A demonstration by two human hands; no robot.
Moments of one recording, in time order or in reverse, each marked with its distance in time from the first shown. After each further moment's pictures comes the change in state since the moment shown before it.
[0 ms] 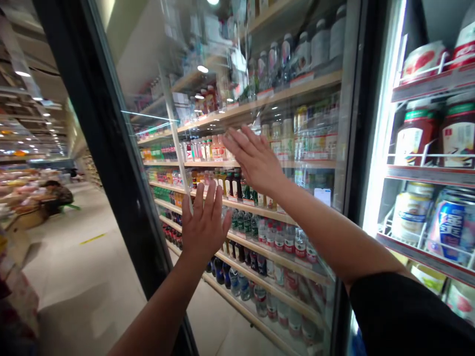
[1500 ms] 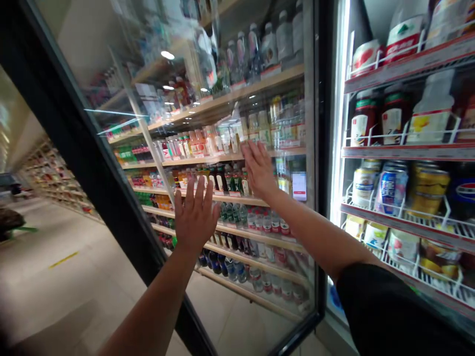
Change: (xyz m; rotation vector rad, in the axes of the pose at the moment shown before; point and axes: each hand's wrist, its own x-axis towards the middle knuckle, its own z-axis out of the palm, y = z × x) left_hand 0.005 -0.002 0.004 -0.188 -0.020 0.038; right_hand -0.087 0.000 0.014 0.036 0.105 0.323
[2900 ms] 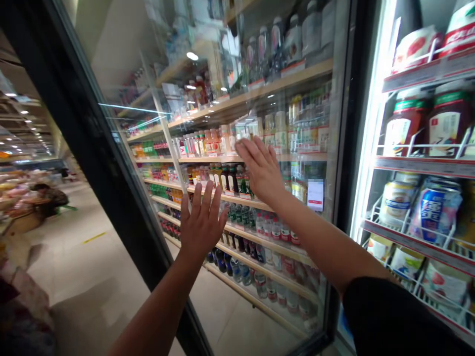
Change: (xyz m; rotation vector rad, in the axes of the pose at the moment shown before) left_hand -0.001 0.002 -0.001 0.160 0.012 0.005; right_hand 0.031 -0.017 -0.001 -0.002 0.000 -0.161
